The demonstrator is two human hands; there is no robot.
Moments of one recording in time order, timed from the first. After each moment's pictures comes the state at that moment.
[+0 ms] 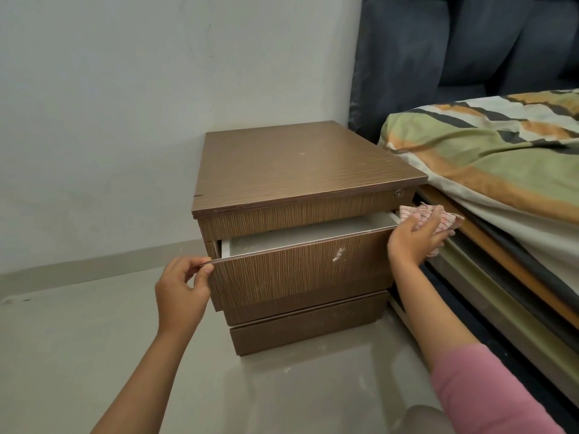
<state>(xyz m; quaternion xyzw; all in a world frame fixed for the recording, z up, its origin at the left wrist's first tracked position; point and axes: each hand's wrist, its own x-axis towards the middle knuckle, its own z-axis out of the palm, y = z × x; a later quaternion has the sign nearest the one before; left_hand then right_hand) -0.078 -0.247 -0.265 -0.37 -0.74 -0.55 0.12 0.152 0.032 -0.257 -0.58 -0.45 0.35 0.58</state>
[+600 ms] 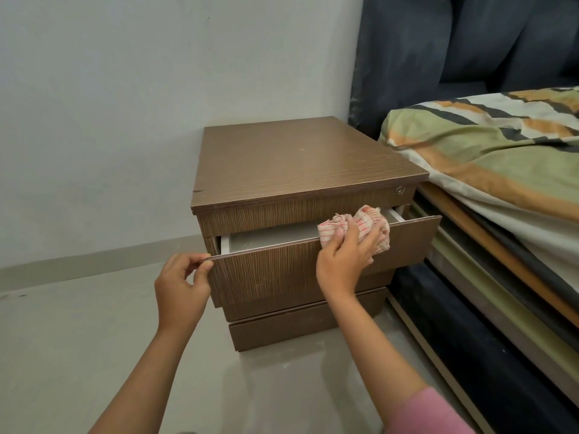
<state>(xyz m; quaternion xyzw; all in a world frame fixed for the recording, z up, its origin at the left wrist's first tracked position) -0.079 -0.246 -0.267 -0.38 -0.73 -0.55 0.13 0.079 -0.074 -0.274 -0.49 -0.62 0.29 0.54</state>
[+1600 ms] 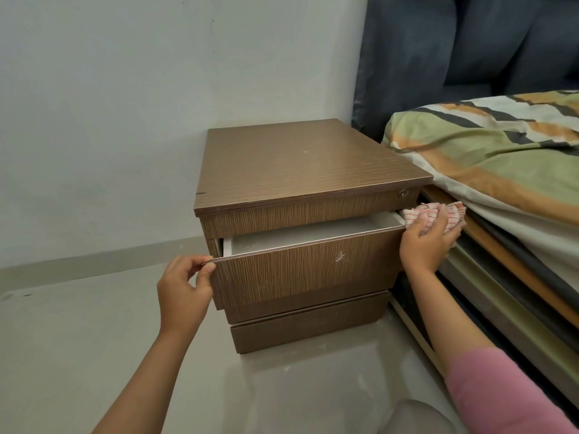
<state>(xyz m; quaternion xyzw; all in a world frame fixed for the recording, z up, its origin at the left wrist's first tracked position) -0.078 -0.246 -0.267 -0.38 -0.73 -0.55 0.13 0.174 0.042 -0.272 -0.58 -0.55 0.25 0.54</state>
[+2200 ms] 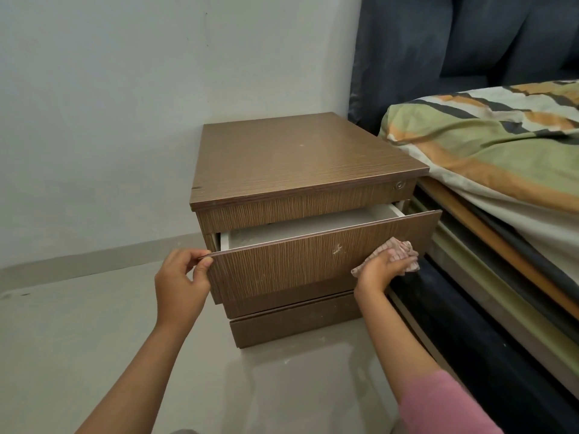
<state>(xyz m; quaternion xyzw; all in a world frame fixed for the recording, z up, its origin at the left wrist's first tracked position) -0.081 -0.247 -0.265 -0.40 -0.74 -0.52 0.14 0.117 -0.021 -0.319 -0.52 -0.29 0.53 0.60</state>
